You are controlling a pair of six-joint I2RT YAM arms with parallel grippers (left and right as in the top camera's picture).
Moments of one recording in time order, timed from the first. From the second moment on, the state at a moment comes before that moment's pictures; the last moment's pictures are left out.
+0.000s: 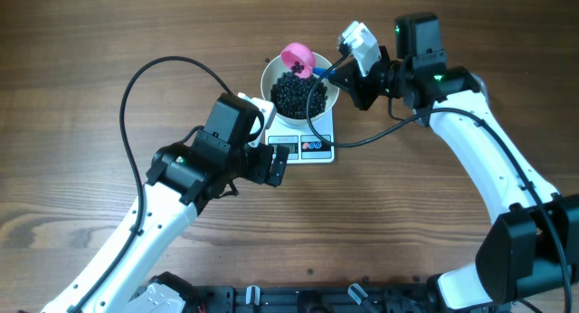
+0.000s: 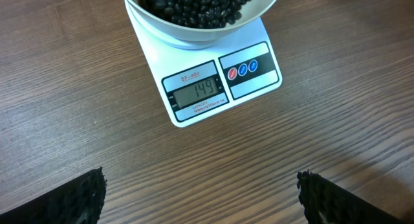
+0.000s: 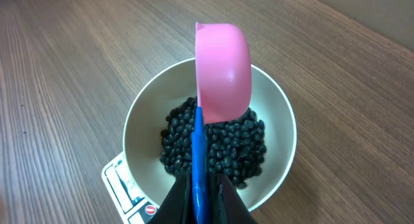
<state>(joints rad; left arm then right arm) -0.52 1.25 1.05 -0.83 0.06 -0.17 0.24 1.67 1.31 -0.47 -0.59 -0.40</state>
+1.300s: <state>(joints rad) -0.52 1.25 1.05 -0.83 0.06 -0.17 0.24 1.67 1.31 -0.47 -0.52 -0.36</state>
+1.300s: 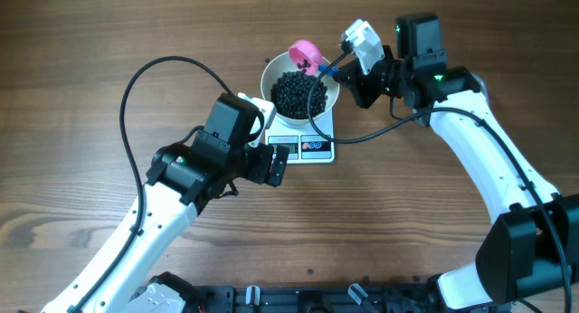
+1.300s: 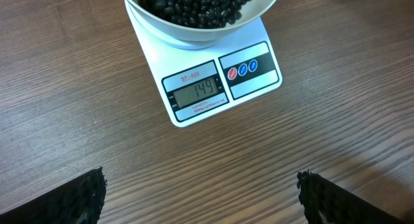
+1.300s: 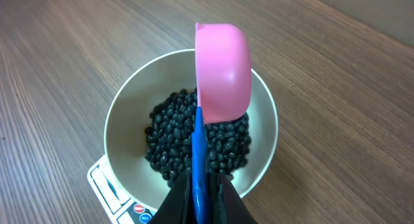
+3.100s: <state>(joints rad) -0.52 1.25 1.05 -0.83 0.06 -0.17 0.12 1.59 1.31 -0.35 -0.54 -0.08</state>
